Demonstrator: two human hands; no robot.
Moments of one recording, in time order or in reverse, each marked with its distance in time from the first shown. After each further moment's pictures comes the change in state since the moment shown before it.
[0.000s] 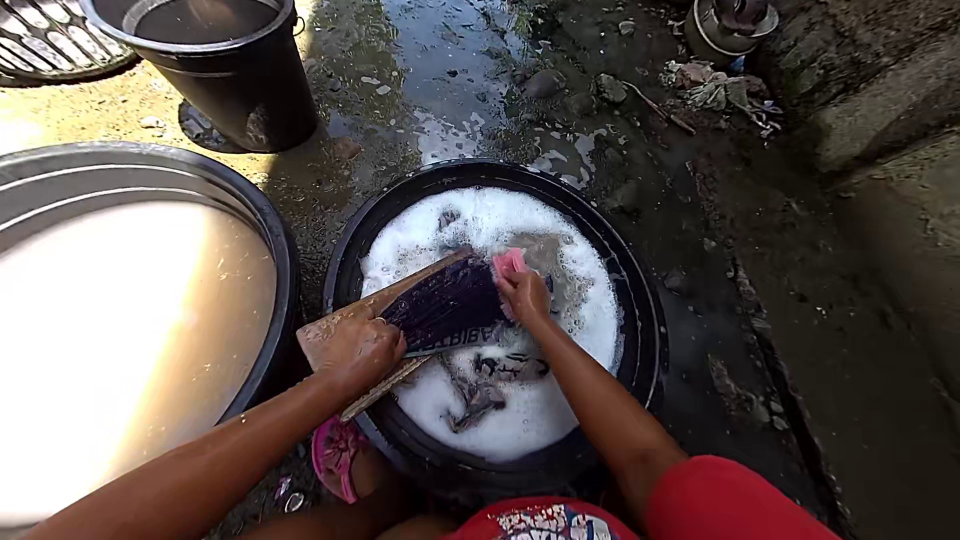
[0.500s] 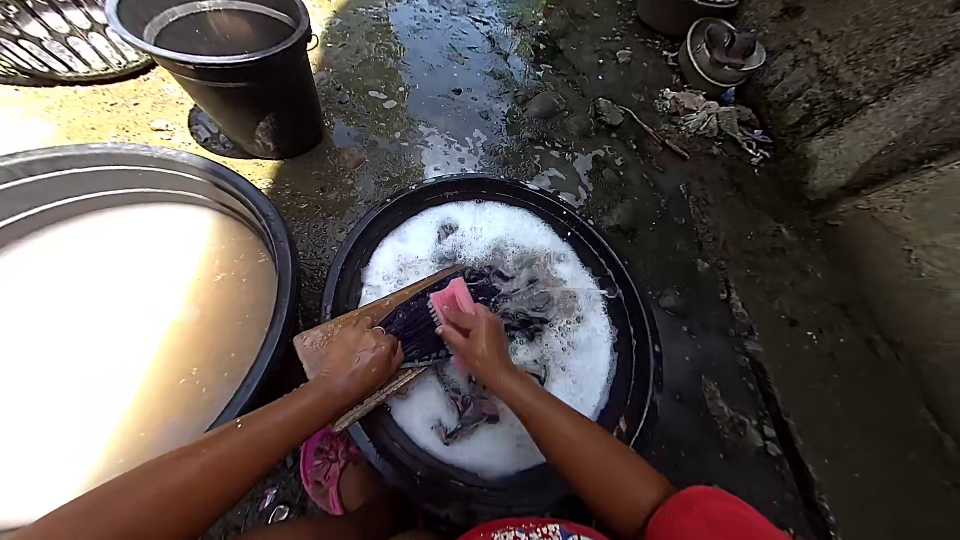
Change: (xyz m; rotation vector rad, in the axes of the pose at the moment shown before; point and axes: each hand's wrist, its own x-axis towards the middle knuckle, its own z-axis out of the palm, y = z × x) left_hand 0.003 0.004 -0.006 0.003 -0.086 -0.022; right_hand -0.065 -0.056 0.021 0.115 -0.079 -0.245
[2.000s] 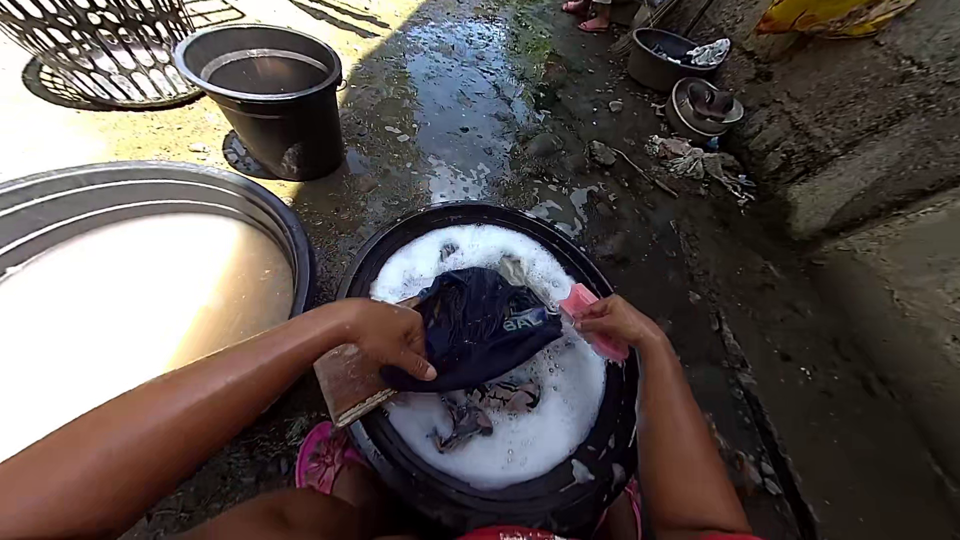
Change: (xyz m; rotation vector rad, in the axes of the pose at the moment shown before) left_hand -0.001 -0.001 -0.093 -0.335 -0.304 0.507; right_hand 0.003 0.112 -0.187 -0.028 -0.098 0.240
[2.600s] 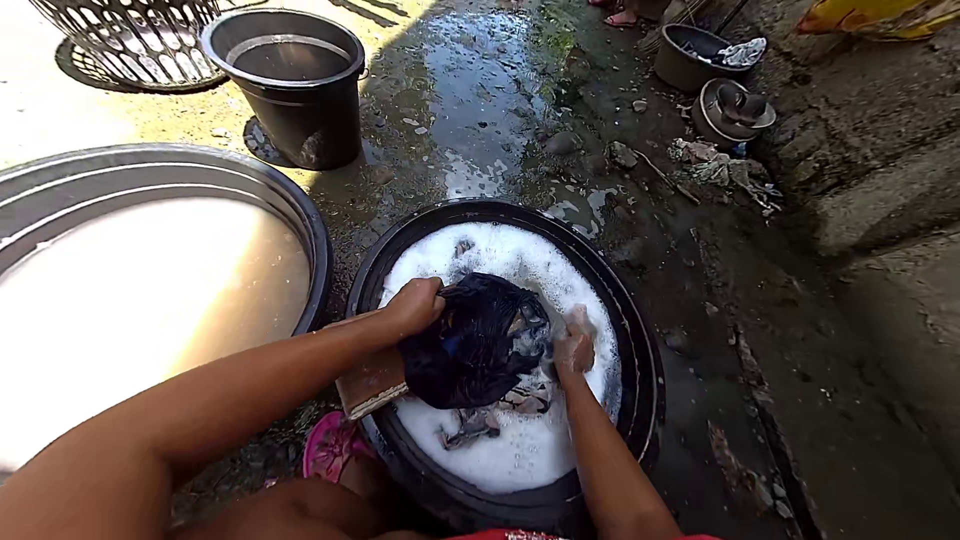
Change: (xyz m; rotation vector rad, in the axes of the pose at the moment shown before) left_hand 0.054 -0.031 0.023 -0.106 0.591 -0.318; right_hand 0.037 0.020 0.146 -0.036 0.675 0.192
